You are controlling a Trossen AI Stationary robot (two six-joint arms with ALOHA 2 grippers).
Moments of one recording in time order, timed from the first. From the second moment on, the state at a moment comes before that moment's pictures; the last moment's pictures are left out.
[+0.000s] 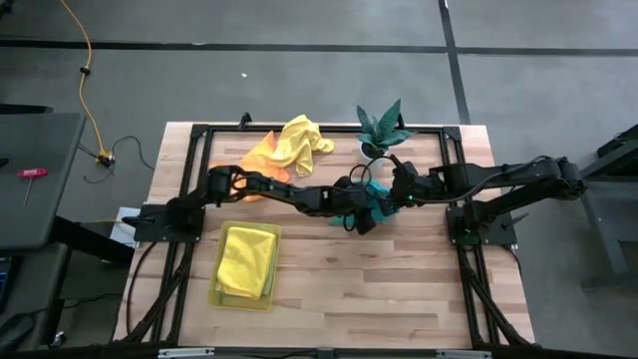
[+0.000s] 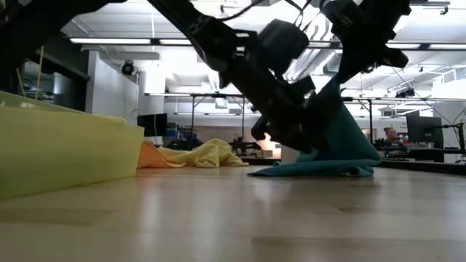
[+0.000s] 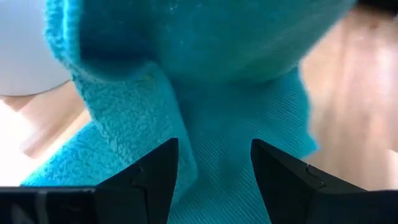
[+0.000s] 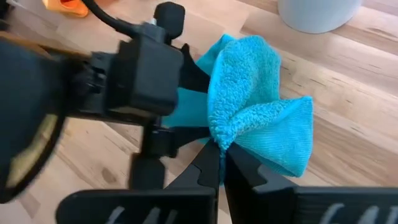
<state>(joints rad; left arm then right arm) 0.14 2.31 1.60 0.01 -0.33 -0.31 0.04 1.14 0.96 -0.86 0.28 1.05</state>
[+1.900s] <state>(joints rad) 0.23 1.25 1.36 -0.65 -0.32 -0.04 -0.03 1.11 1.33 -1.15 0.35 0.66</state>
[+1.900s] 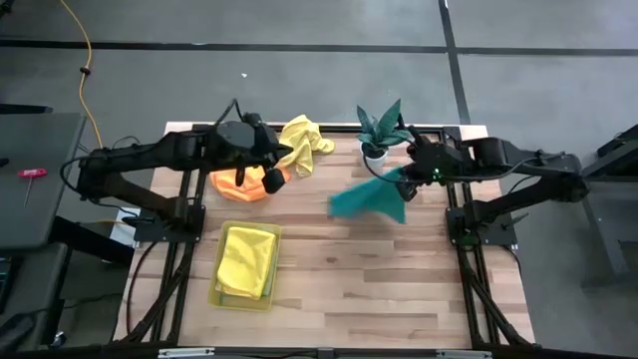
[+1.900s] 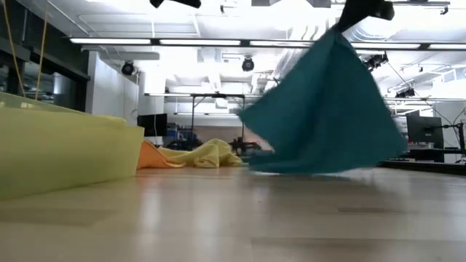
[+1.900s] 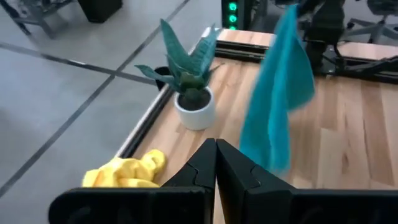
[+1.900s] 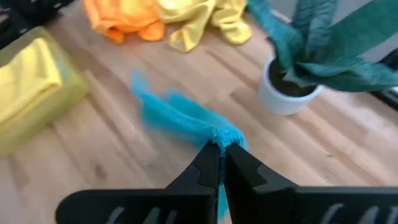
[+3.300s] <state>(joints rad) -0.21 1.44 0.77 -0.04 -0.42 -0.53 -0.07 1.62 1.33 -0.18 0.15 0.92</state>
